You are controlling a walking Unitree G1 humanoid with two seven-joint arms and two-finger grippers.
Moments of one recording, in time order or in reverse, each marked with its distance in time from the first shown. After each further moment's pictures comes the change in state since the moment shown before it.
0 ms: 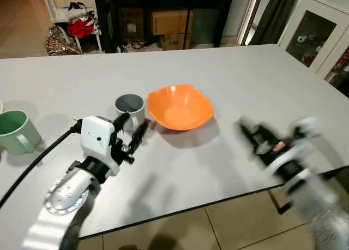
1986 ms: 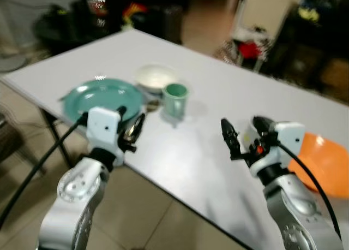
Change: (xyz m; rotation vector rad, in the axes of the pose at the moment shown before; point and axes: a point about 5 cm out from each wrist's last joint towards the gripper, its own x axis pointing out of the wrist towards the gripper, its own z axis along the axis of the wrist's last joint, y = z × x) left arm 0.018 0.001 -0.003 0.005 0.031 0.076; right arm 0.004 0.023 0.000 -0.229 -0.175 -0.106
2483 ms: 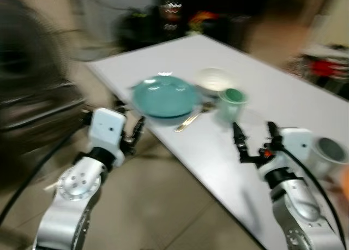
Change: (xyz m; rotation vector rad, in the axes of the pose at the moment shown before) left arm 0.000 0.000 0.000 0.110 0.036 -0.033; right arm -0.007 -0.016 -0.007 -0.086 0.007 -0.127
